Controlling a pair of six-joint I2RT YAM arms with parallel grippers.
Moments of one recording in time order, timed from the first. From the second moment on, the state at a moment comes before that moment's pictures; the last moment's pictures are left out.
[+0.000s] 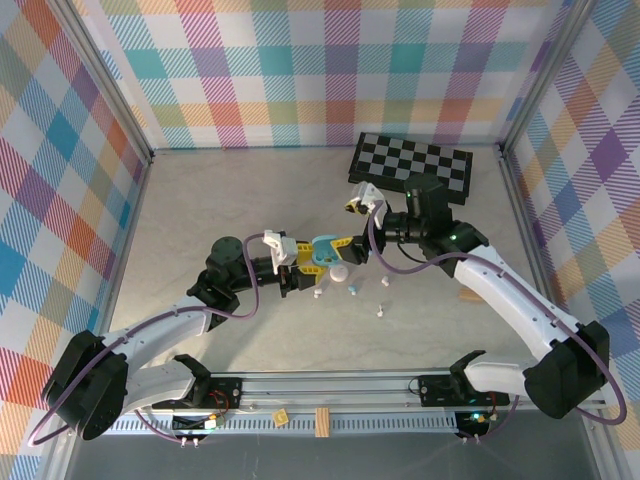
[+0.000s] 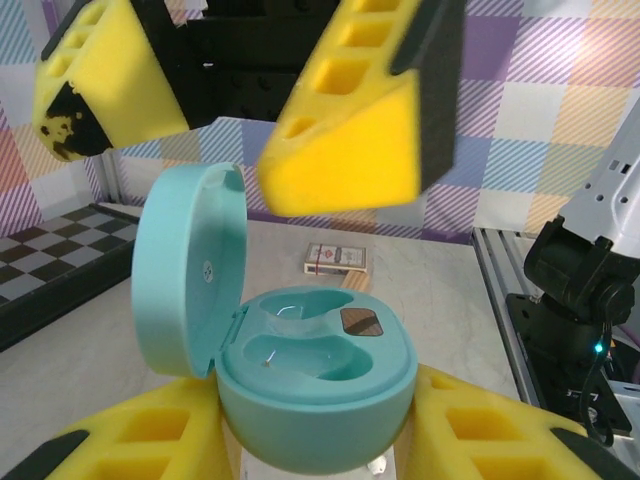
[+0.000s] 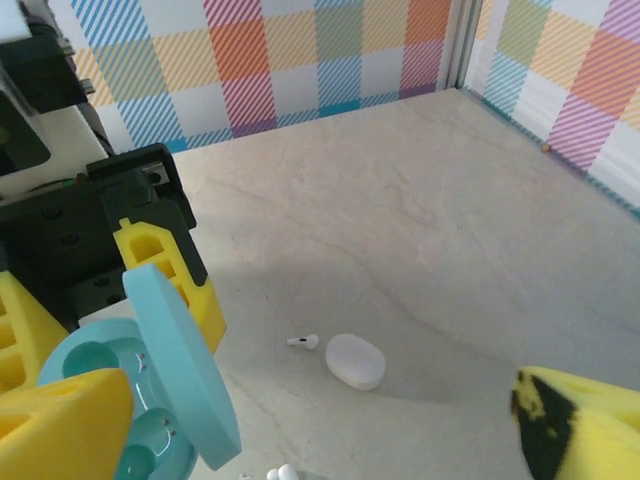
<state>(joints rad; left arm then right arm) -0.60 1.13 0.51 0.60 0.75 0.02 0.54 1.22 1.08 -0.30 -0.66 -0.27</state>
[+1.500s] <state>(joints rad) -0.60 1.13 0.47 0.73 0.78 -0.06 0.26 1.67 1.04 -0.36 -0.63 0.41</state>
